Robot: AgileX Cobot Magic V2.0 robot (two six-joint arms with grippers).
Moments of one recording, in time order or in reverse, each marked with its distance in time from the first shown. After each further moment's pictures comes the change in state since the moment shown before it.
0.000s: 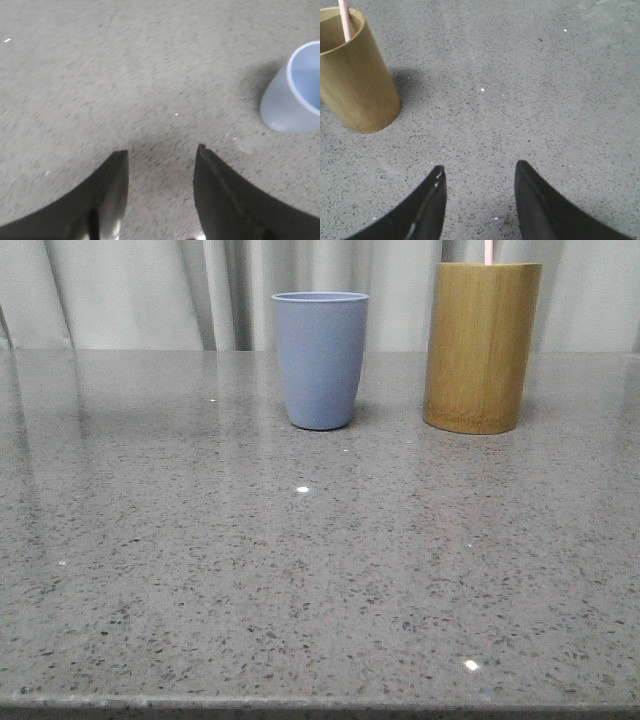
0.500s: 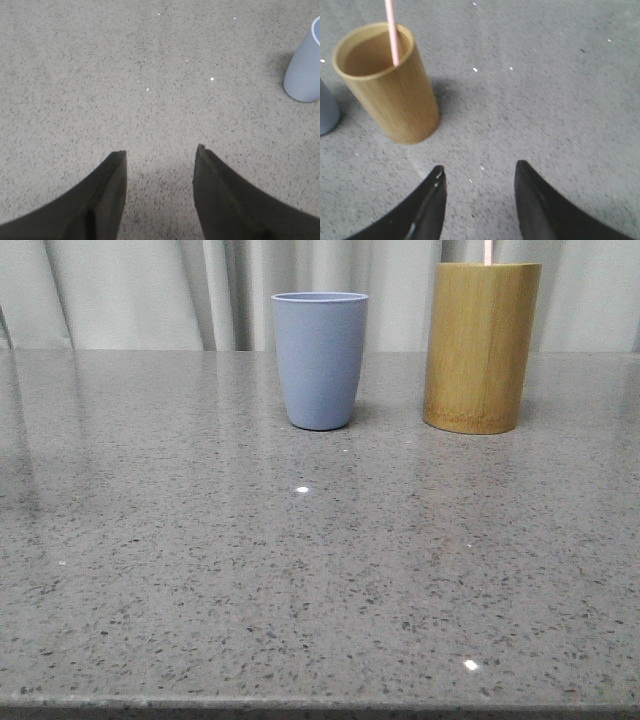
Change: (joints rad) left arm 0.107 -0.537 0.552 0.002 -0.204 -0.030; right arm 0.093 0.133 -0.145 0.042 0.028 0.000
